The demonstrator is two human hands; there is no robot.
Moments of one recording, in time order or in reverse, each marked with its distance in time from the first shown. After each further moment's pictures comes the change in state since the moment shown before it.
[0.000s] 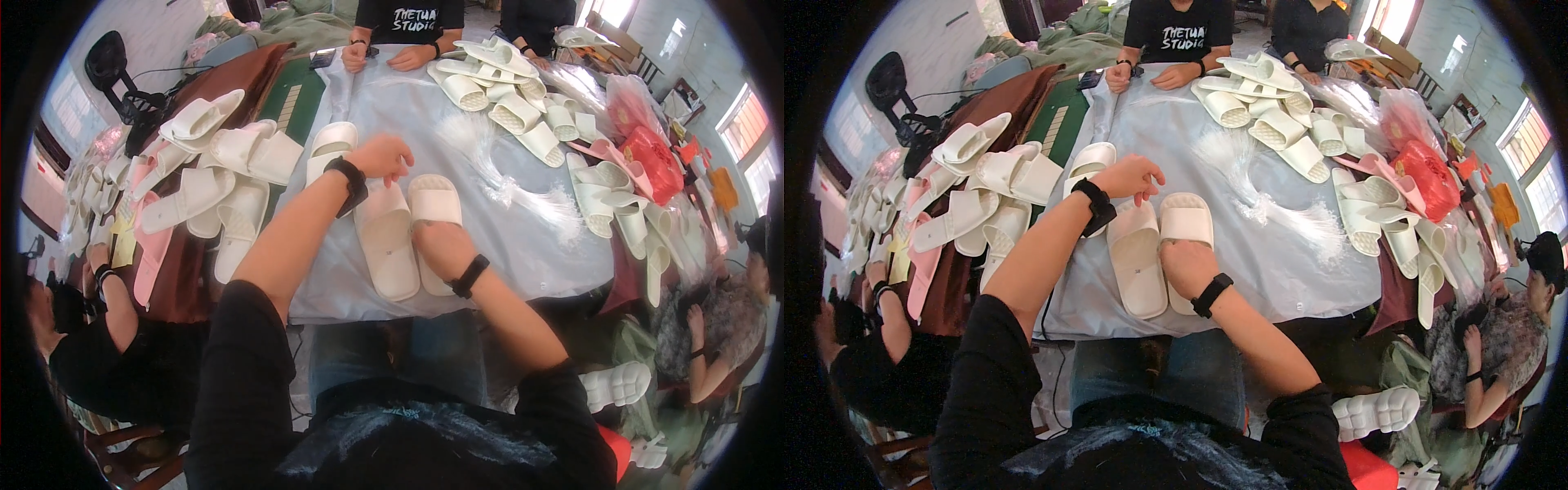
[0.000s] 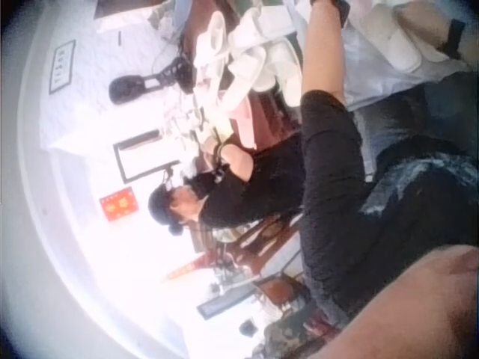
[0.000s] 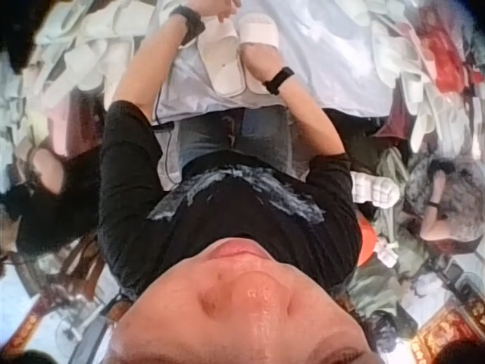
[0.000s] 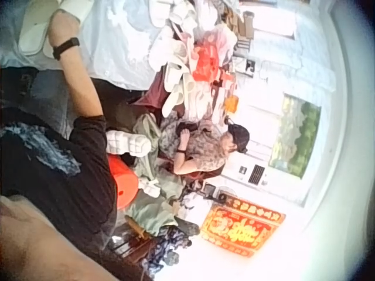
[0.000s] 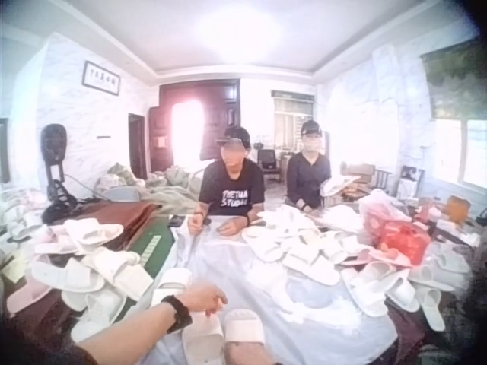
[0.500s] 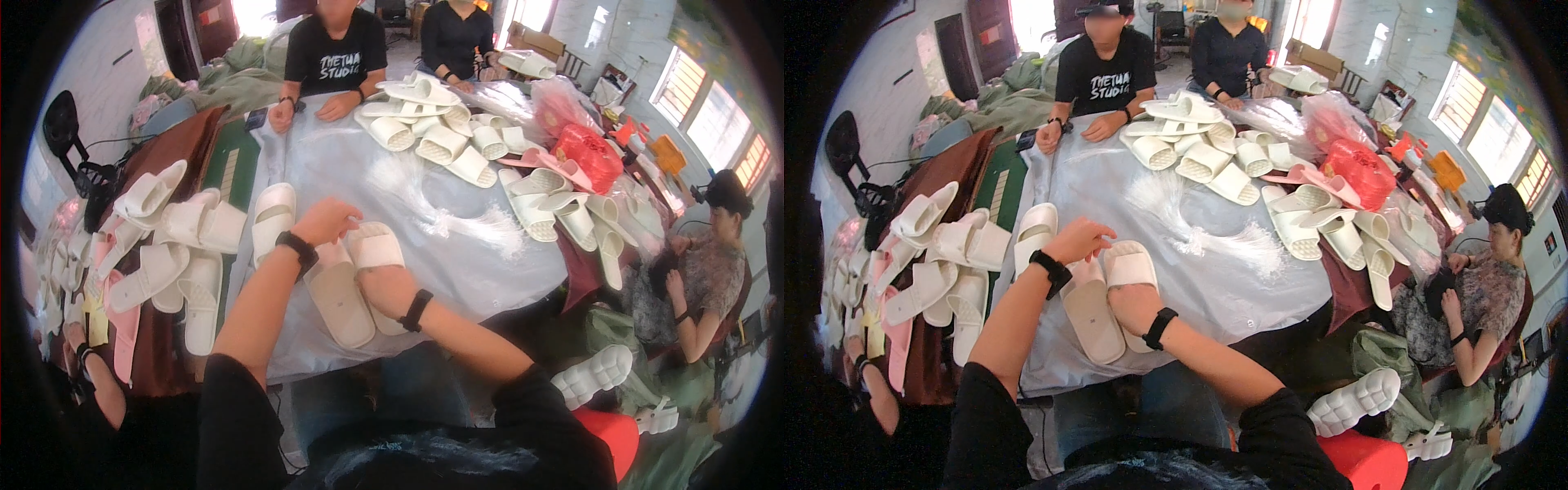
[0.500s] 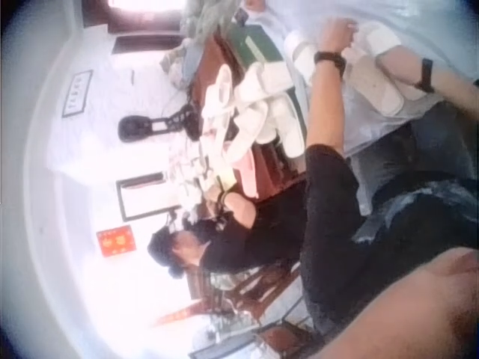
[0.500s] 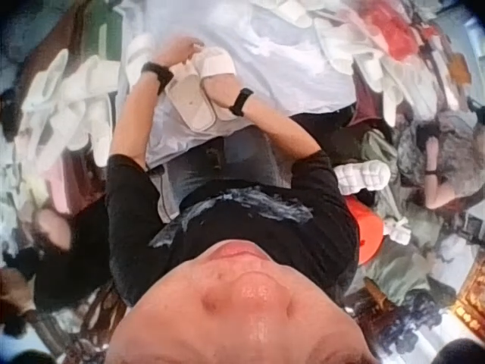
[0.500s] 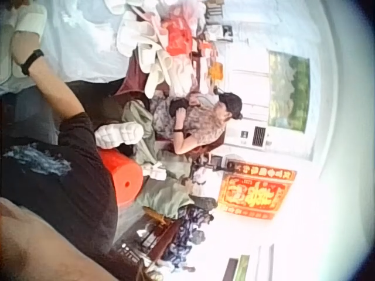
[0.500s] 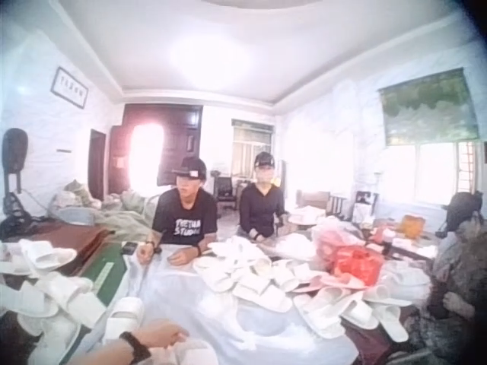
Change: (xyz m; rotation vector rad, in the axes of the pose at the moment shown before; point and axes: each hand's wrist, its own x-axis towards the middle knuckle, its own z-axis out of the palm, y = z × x) left_hand -0.004 0.011 0.020 0.248 0.045 0.139; right_hand 0.000 -0.005 0.007 -0.020 0.066 0.023
